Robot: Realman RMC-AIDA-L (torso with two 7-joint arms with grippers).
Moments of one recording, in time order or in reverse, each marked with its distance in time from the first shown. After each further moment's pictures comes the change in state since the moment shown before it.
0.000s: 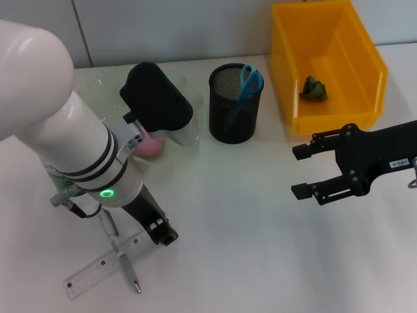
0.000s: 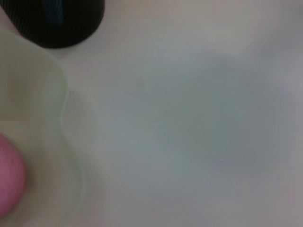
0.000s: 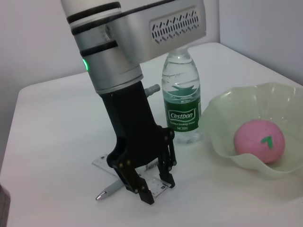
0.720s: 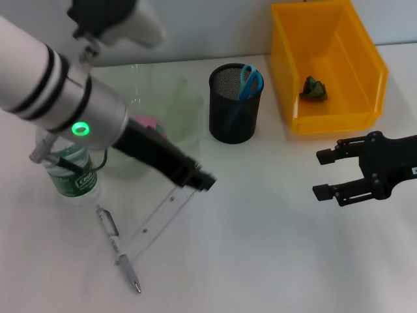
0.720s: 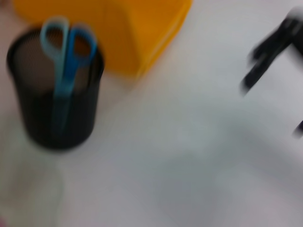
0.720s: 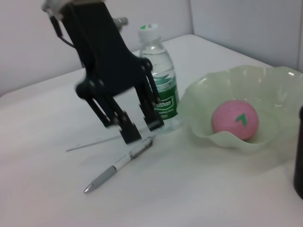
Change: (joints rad) left arm 0.025 0.009 -0.340 0.201 -0.221 0.180 0.014; right arm -0.052 -0.022 0.040 0.015 -0.004 0.005 0.042
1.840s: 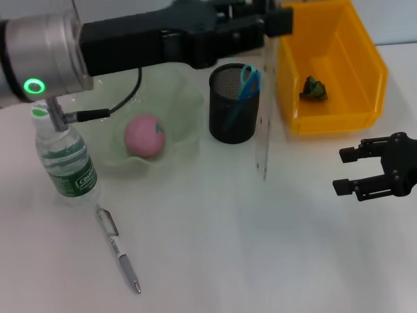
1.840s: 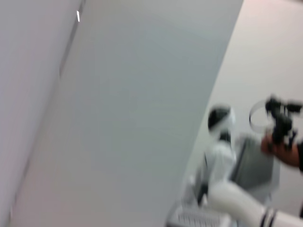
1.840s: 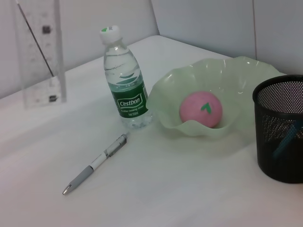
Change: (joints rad) left arm 0.172 -0.005 -0.154 -0.246 -0.983 -0.147 0.676; right arm -0.028 -0.020 0.070 0.011 -0.023 -0.002 0.036
